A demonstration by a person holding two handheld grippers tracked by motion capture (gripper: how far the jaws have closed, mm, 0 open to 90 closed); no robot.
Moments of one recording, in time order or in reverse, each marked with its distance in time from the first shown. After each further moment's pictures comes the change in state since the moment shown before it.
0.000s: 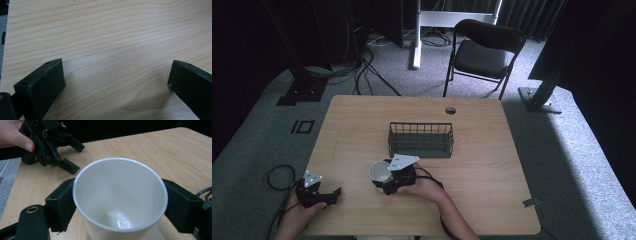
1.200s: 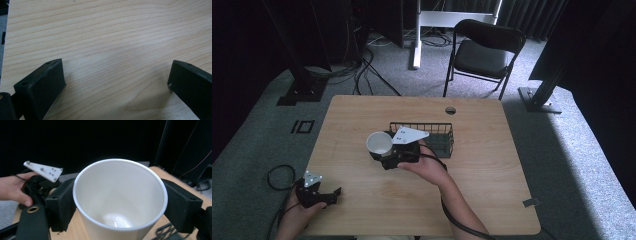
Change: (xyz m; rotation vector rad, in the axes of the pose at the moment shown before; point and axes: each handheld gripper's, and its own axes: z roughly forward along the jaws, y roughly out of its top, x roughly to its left) left arm 0.000 0.000 0.000 0.001 -0.001 0.001; right arm -0.022 0.083 -0.045 -0.168 -0.081 -0.009
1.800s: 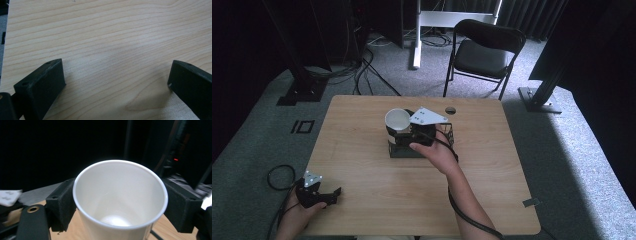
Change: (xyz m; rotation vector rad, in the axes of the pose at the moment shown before) left arm 0.000 0.000 0.000 0.000 0.000 -0.001; right arm -0.039 0.025 -0.032 -0.055 -0.241 0.051
